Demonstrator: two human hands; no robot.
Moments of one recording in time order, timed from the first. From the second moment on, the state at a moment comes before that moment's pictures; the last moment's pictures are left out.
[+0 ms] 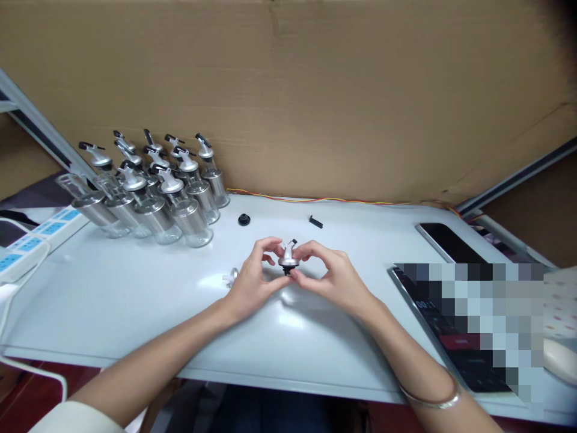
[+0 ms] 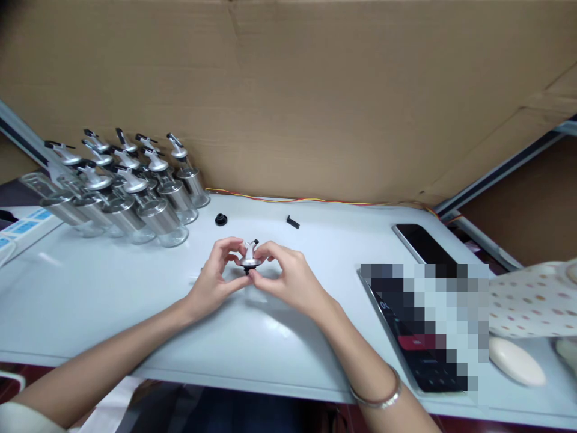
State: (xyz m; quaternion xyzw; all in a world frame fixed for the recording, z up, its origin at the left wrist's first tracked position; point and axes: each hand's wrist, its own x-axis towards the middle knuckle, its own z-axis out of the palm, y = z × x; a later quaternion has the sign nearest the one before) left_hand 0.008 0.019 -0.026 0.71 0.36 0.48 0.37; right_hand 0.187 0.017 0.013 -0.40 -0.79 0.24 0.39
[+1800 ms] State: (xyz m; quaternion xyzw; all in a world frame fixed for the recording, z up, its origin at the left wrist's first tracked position) left_hand 0.010 0.019 -0.018 0.71 0.36 0.49 0.36; right_hand 0.234 0.063 -0.026 -0.61 -0.78 0.10 0.14
